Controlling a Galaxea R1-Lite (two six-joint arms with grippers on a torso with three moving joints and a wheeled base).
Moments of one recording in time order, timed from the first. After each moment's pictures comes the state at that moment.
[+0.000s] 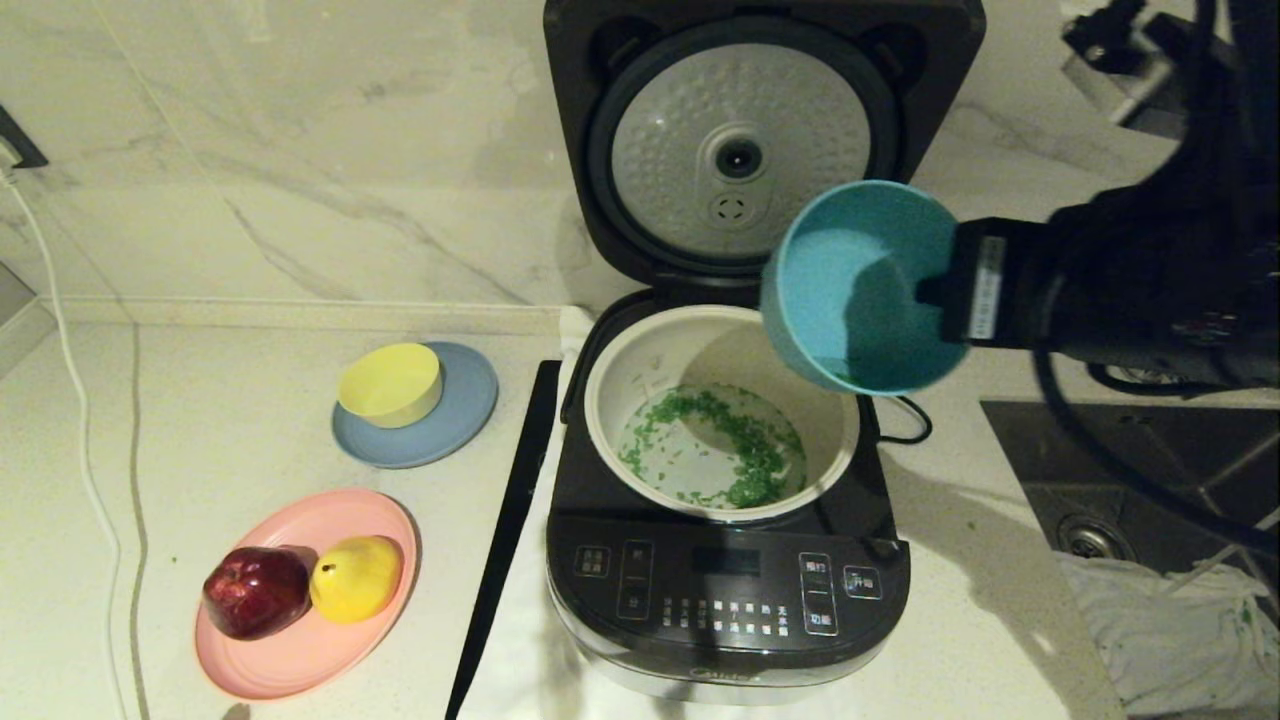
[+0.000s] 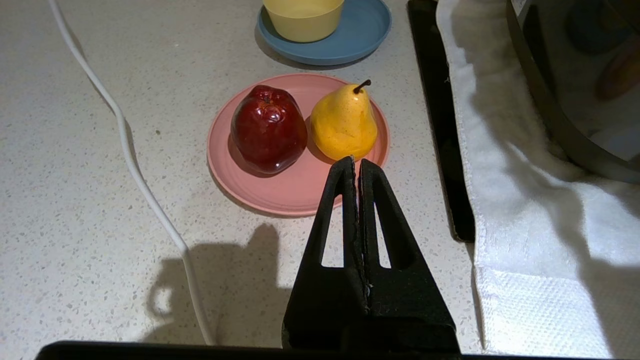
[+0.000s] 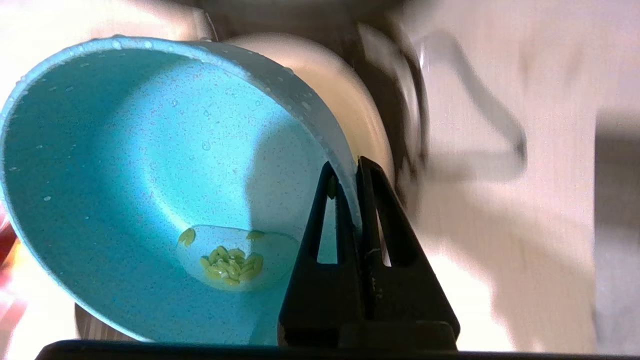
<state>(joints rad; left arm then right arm) -0.01 0.00 0.00 -0.01 -0.02 0.05 0.82 1.48 -1.49 0.40 -0.55 0.43</state>
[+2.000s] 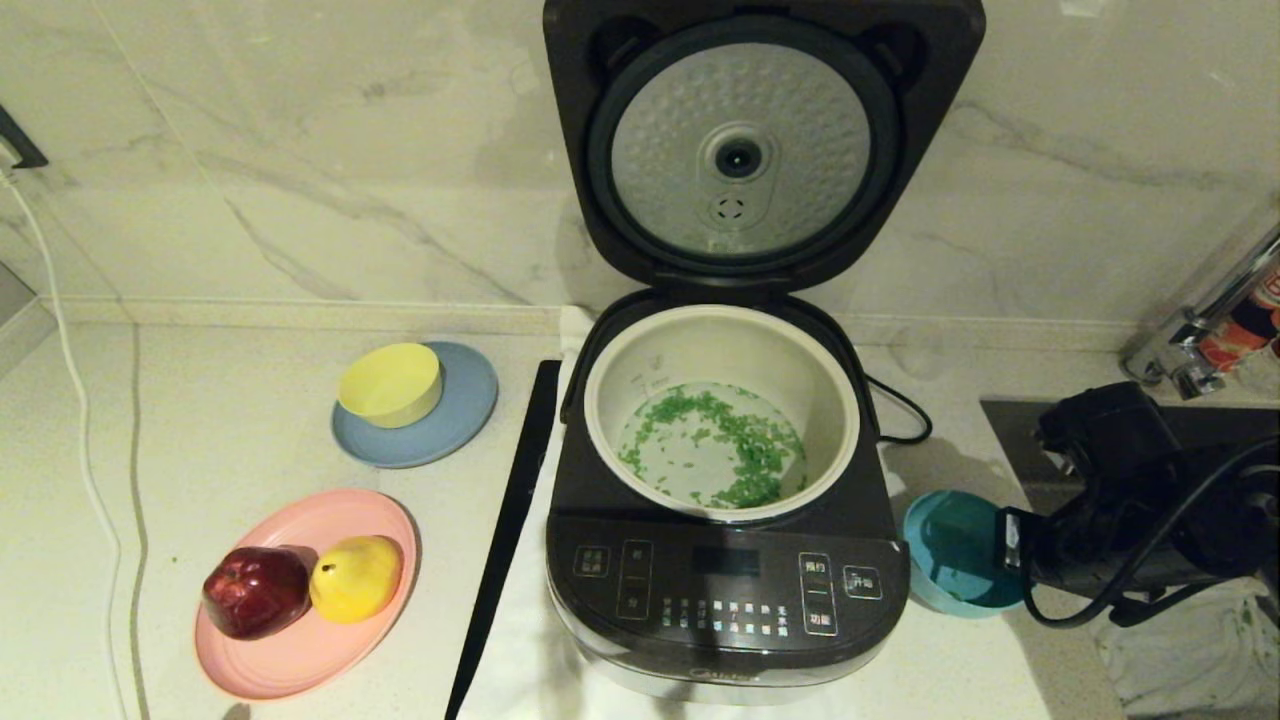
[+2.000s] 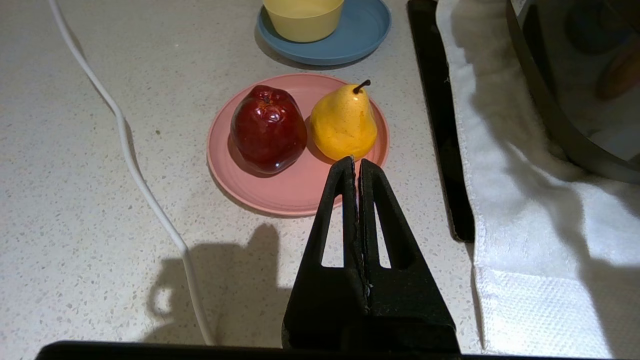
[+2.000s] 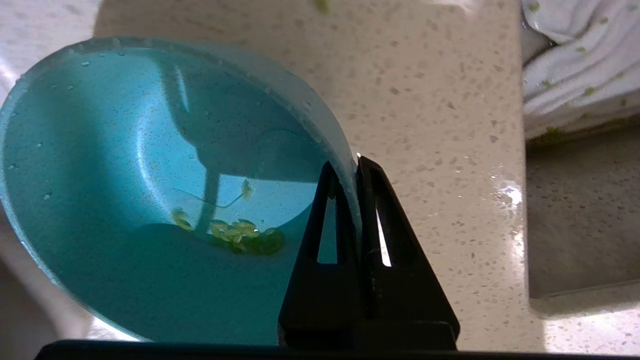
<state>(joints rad) -0.01 0.00 0.00 -0.01 -0.02 0.05 0.17 1.74 -0.86 0.09 -0.15 0.50</state>
